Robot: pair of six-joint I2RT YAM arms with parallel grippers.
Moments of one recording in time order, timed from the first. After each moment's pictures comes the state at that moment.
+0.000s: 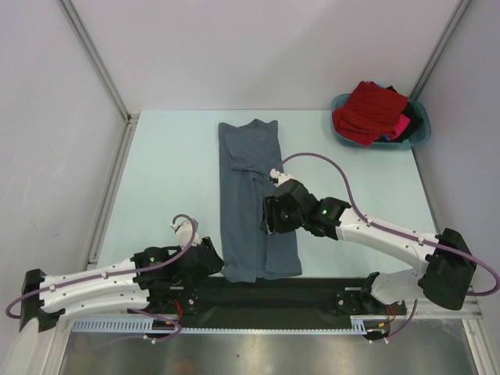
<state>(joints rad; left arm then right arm) -1.24 0.68 0.45 -0.84 -0.43 -1.37 0.96 1.32 0.98 -0.47 0.06 0.64</state>
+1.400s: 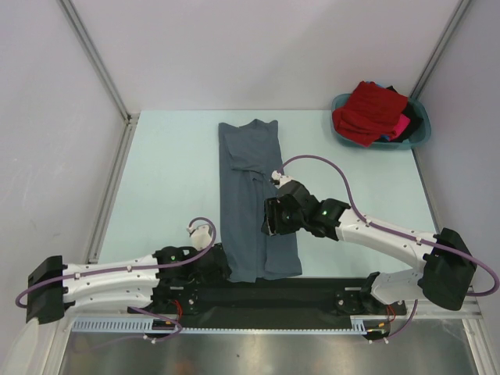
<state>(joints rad) -1.24 0.85 0.40 -0.67 -0.34 -1.34 0.93 1.32 0.94 -0.43 0.02 0.65</state>
